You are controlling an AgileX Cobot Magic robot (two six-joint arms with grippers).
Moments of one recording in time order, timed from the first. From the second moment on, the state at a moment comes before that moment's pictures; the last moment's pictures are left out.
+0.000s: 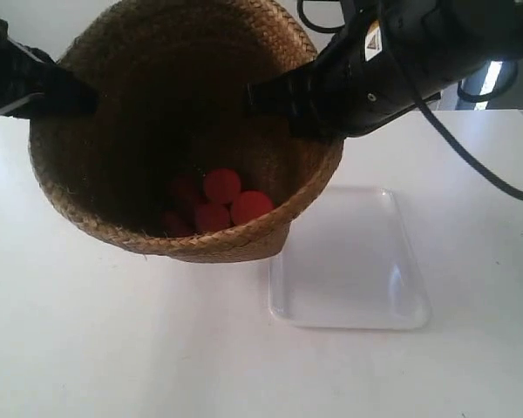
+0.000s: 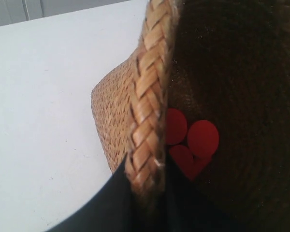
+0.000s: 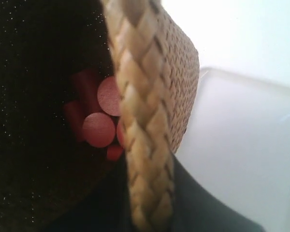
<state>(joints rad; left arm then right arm) -0.07 1.26 -1.08 -0.78 0.71 0.72 0.50 1.44 -1.26 -0.09 0.67 0.35</state>
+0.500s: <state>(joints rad) -0.07 1.26 -1.08 -0.71 0.67 0.64 0.50 1.48 -1.26 -0.11 0.66 0.33</state>
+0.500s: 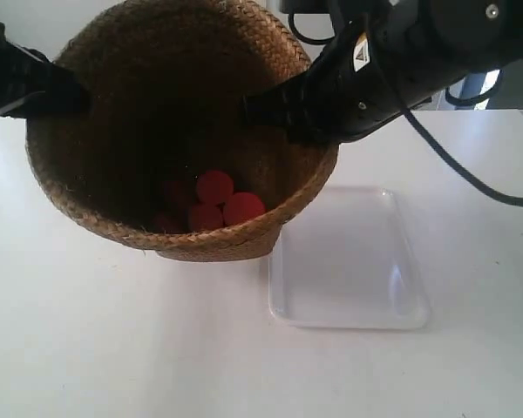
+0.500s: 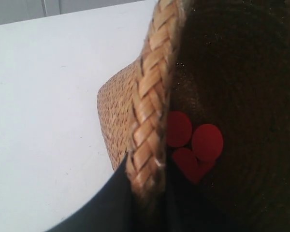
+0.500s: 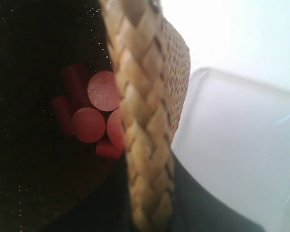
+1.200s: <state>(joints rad) -0.07 1.18 -1.07 -0.63 0.71 0.59 0.51 1.38 -1.15 -0.08 0.51 0.27</state>
